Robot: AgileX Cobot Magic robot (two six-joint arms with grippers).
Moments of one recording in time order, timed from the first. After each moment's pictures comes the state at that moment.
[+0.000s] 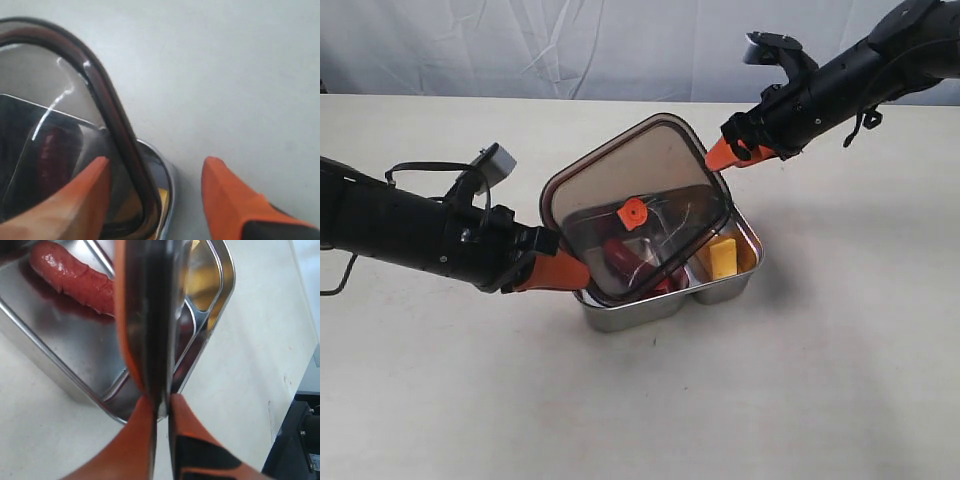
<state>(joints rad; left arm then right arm) -0.27 1.76 -0.74 -1.49 0.84 1.23 0.26 2.08 -1.49 0.84 0.87 -0.94</state>
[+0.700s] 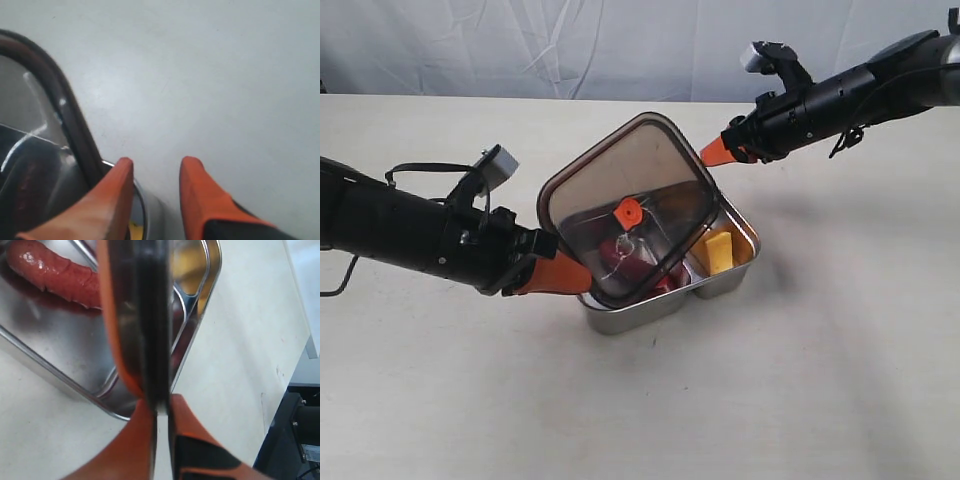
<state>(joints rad) -0.27 1.76 -0.74 -1.48 0.87 1.23 0.22 2.19 -1.50 1.12 0.87 -1.28</state>
